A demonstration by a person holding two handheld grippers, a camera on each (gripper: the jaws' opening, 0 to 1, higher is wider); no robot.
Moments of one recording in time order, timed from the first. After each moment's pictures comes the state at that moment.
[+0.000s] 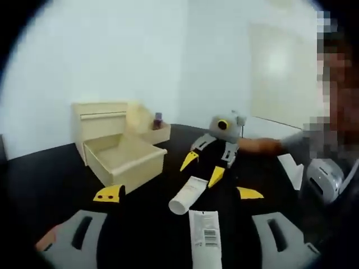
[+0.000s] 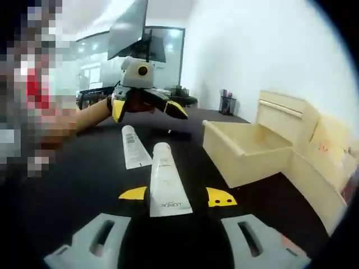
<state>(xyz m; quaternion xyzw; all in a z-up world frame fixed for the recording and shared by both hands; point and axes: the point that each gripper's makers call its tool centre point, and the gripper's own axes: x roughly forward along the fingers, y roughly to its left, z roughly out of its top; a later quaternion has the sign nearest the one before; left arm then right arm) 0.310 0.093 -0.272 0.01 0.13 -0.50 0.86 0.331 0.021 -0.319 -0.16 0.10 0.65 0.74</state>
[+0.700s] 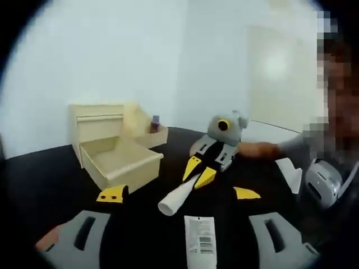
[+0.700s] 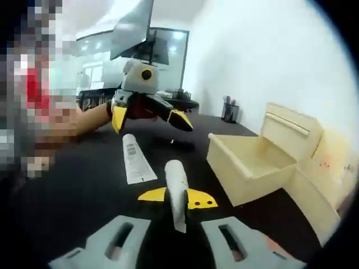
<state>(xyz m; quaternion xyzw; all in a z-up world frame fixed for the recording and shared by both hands) 0.311 0.087 -0.267 0.00 0.12 -0.50 0.86 0.329 0.034 -0.304 -0.18 0.08 0.65 0.74</state>
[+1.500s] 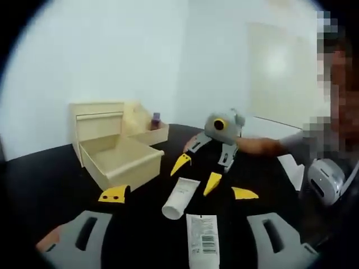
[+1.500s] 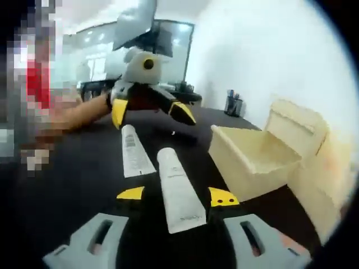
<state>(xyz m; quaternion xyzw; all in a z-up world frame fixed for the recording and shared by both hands) 0.312 0.084 -0.271 0.01 0.13 -0.50 0.86 0.345 0.032 -0.319 -0.15 0.11 0.66 0.73</state>
